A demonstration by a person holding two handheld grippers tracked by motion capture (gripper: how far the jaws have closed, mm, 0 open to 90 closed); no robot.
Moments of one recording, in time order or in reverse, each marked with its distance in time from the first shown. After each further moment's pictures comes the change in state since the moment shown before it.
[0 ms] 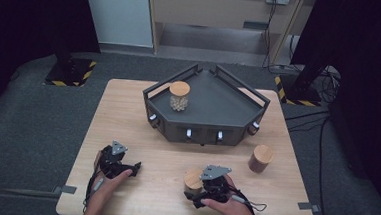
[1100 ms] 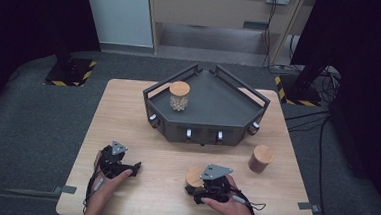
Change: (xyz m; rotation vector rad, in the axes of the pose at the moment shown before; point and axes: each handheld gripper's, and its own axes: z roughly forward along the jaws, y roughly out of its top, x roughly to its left) left arm 0.000 0.000 0.000 0.000 0.000 0.000; right arm 0.011 0.005 -0.010 -0.024 -0.058 -0.037
